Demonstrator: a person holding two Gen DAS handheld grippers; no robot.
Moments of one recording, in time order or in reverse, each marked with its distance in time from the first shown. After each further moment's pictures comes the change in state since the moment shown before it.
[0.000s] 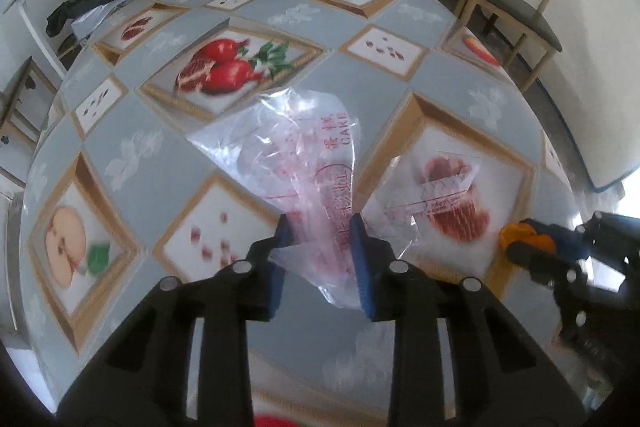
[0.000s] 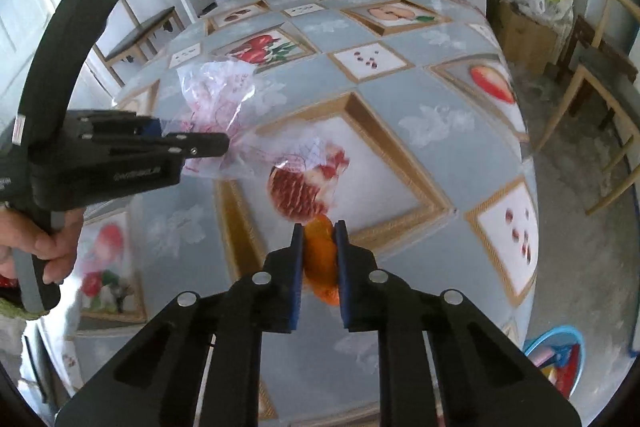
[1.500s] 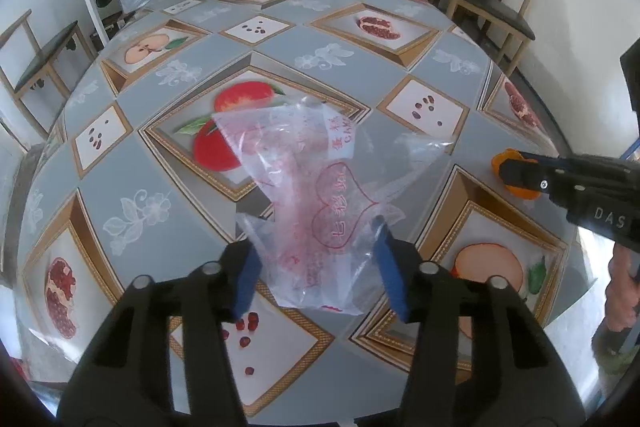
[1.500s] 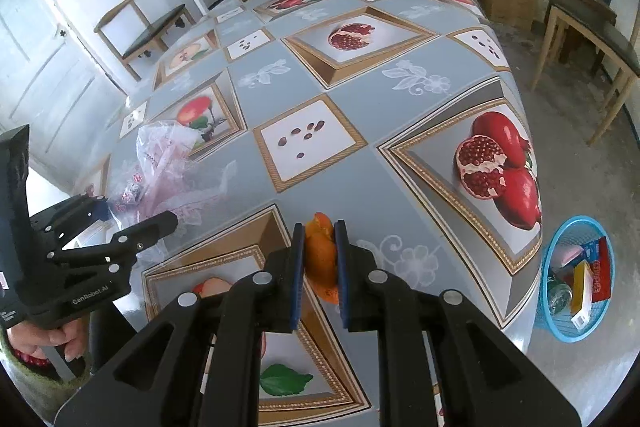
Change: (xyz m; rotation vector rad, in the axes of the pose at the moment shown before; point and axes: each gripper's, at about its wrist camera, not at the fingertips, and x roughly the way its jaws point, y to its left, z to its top) left arm -0.103 -0.039 -0.214 -0.073 -0.114 0.031; right arm -0.070 0.042 -0.133 0.080 0.013 0.020
